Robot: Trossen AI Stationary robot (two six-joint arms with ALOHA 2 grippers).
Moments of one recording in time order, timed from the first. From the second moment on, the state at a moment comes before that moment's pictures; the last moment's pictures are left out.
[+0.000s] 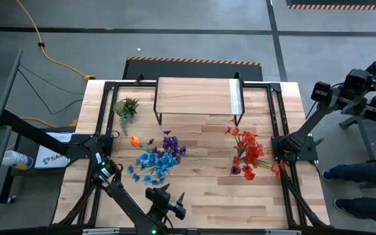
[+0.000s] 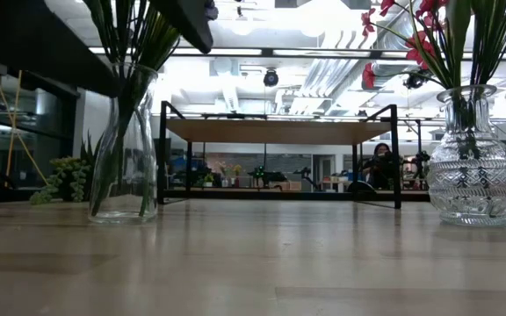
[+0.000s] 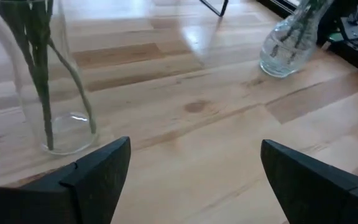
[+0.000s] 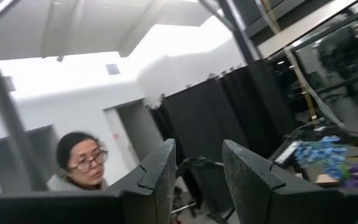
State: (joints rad) left arm -0.83 2.42 2.08 -1.57 -1.04 -2.25; right arm 0.79 0.24 1.24 -0.62 0.09 0.43
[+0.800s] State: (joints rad) left arm -0.84 2.26 1.76 -1.57 -0.88 -2.39; right arm 0.79 0.24 1.24 -0.62 0.06 0.40
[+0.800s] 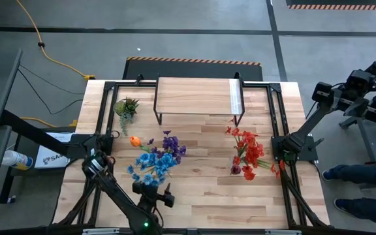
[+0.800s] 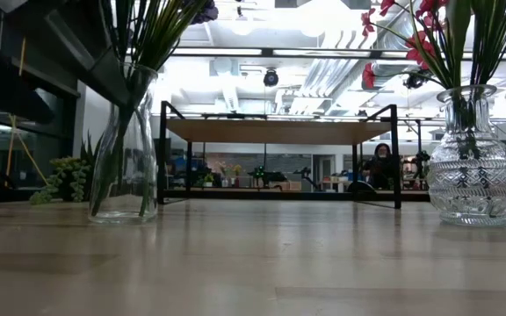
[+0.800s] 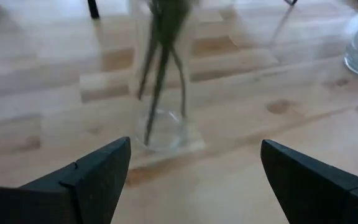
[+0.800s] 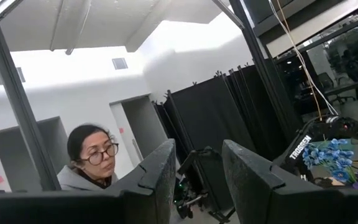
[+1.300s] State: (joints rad) left arm -0.80 2.19 1.60 -1.57 -1.01 -2.38; right arm 0.79 0.24 1.24 -0.62 0.11 0.39
